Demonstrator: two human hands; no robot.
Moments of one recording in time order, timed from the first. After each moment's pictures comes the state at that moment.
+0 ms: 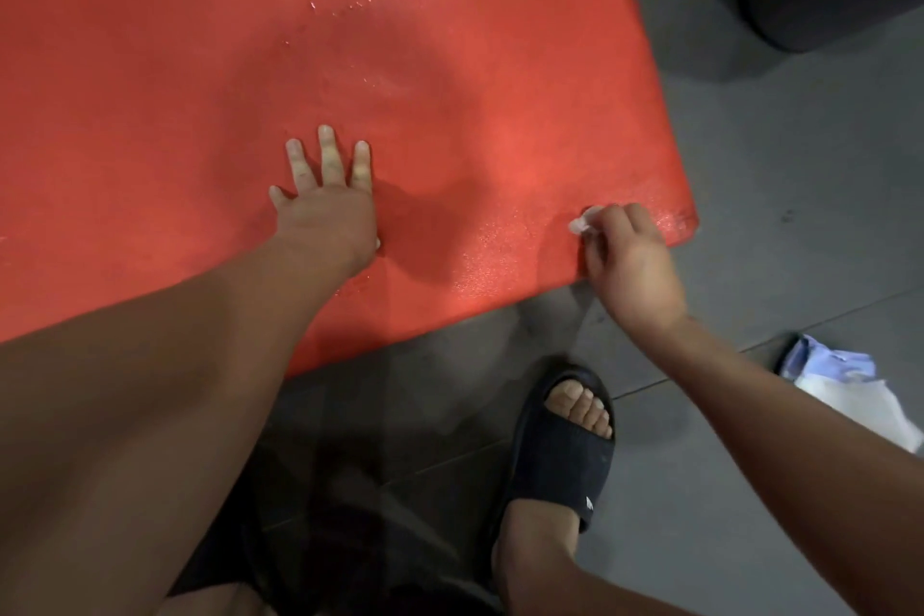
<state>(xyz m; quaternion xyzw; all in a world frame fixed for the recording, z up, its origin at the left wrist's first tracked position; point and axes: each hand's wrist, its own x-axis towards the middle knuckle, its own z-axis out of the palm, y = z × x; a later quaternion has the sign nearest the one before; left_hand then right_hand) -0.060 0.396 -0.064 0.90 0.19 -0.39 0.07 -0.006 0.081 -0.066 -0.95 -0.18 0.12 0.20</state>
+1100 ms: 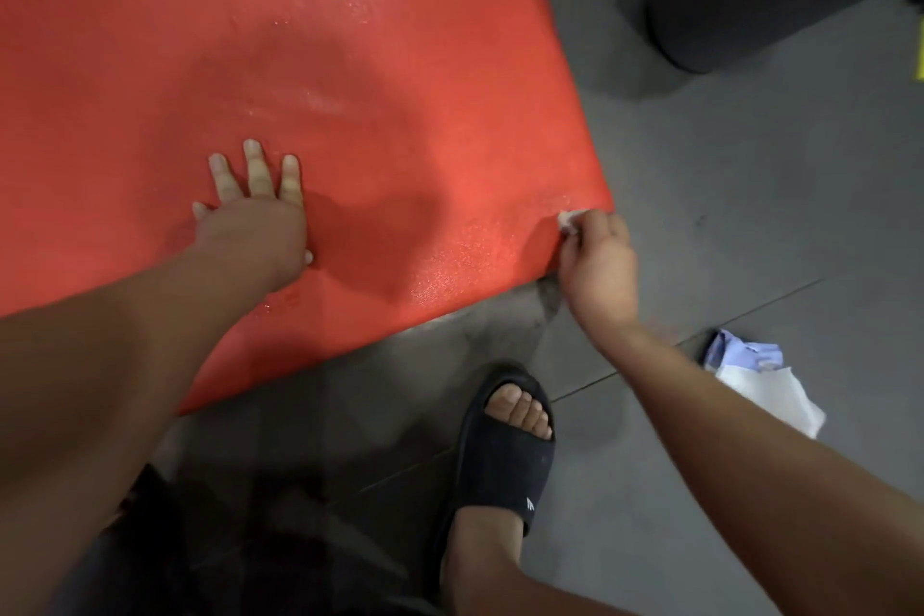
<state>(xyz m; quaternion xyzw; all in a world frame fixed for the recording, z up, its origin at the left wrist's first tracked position) -0.057 0.396 -0.064 0.89 0.19 -0.40 0.05 0.005 0.054 -0.070 -0.97 -0.03 0.06 0.22</state>
